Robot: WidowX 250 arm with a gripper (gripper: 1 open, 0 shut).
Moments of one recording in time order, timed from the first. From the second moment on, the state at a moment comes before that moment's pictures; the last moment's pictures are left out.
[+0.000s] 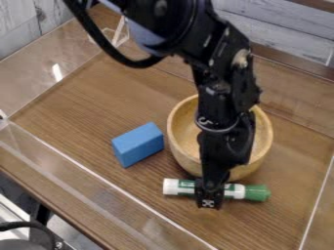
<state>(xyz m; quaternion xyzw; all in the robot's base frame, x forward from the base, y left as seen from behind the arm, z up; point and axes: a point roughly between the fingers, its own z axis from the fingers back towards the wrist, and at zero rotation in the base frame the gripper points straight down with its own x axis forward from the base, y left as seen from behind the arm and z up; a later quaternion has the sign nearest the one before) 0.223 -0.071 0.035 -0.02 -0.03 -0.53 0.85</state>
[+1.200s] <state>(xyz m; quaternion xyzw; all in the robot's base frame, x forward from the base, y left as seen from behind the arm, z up) 0.231 -0.074 0.023 -0.01 -0.07 -0.53 0.85</state>
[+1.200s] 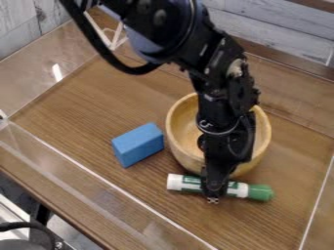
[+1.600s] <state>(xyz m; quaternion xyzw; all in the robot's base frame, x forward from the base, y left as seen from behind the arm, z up) 0.235 -0.075 0.021 -0.01 -0.08 -0.53 0.84</state>
